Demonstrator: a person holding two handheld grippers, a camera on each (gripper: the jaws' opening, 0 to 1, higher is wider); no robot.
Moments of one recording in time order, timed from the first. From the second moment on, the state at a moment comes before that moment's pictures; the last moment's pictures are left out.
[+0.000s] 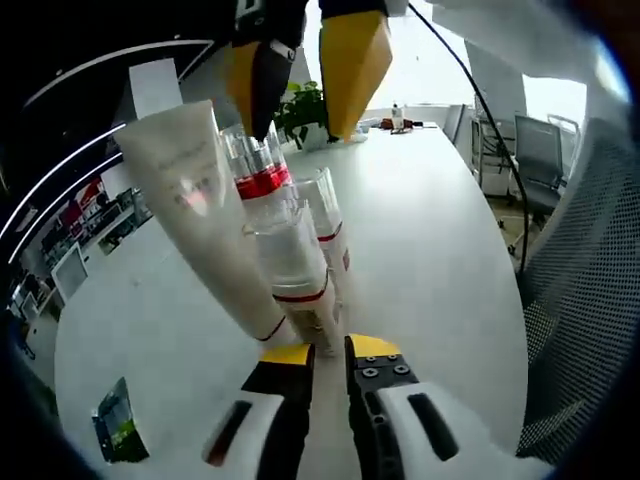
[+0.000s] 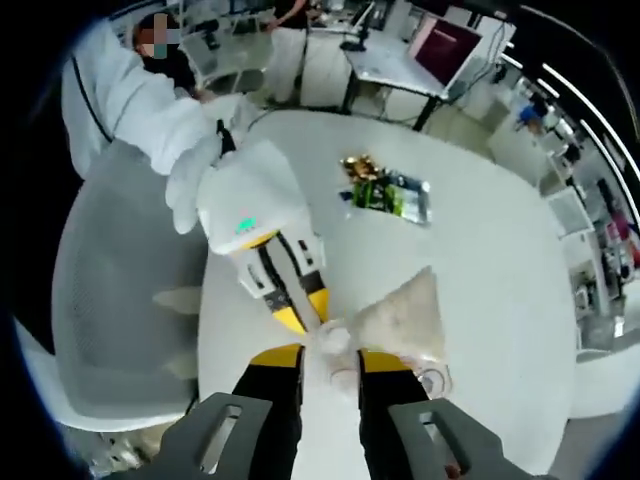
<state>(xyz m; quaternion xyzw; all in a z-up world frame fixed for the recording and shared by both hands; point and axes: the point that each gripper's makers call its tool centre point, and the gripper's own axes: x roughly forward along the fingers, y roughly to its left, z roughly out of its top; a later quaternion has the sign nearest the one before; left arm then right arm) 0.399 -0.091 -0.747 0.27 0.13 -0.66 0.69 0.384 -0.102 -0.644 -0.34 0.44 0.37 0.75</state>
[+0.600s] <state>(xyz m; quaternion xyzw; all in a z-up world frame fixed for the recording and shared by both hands) 0.405 -0.094 -0.754 0.27 0.14 -0.65 0.70 0.340 -0.139 -0.678 -0.18 0.45 0.29 0.83</state>
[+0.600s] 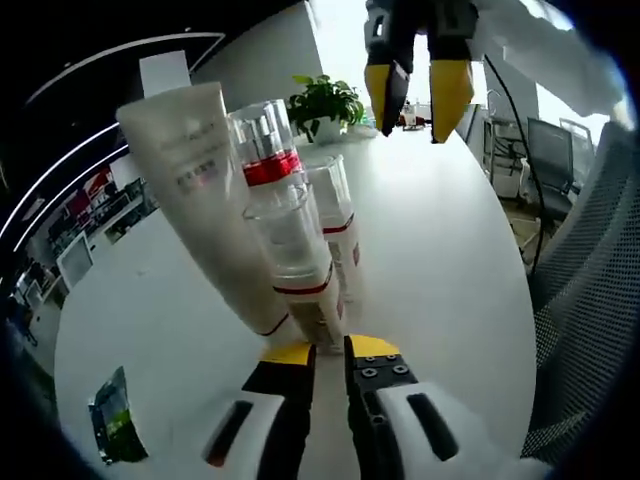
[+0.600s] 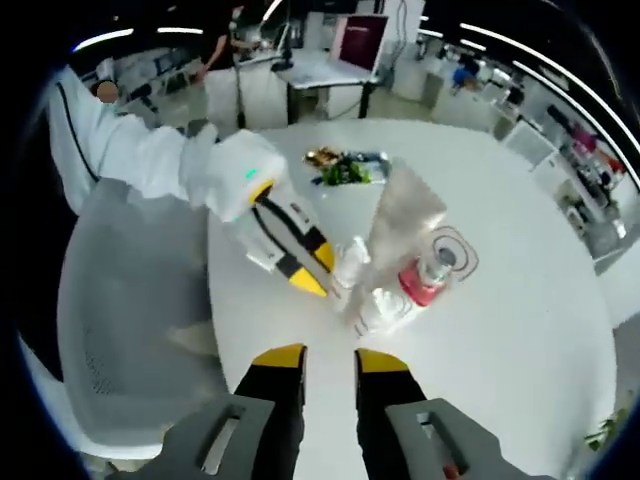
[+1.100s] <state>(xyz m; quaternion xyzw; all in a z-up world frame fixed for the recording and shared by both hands) 0.414 -0.091 -0.757 0.27 0.15 -0.63 0.72 0.349 -0.147 -0.712 -0.13 0.43 0.21 0.87</state>
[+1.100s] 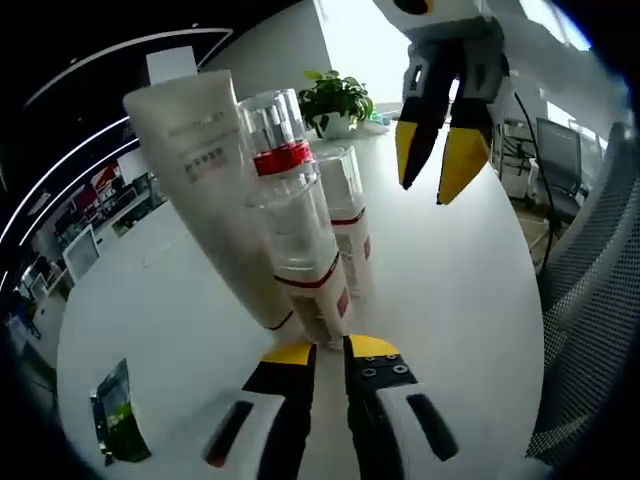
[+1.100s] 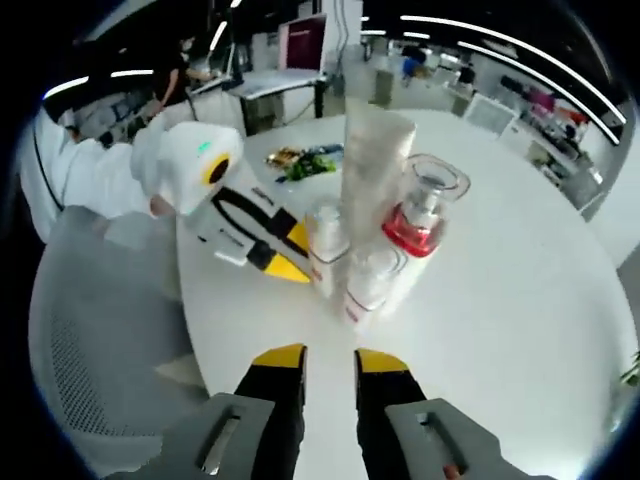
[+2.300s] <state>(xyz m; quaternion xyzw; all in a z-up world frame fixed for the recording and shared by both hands) 0.412 -0.095 -0.752 0.27 0.14 -0.63 0.72 0.387 -0.140 -0.763 -0.12 0.40 0.19 0.89</state>
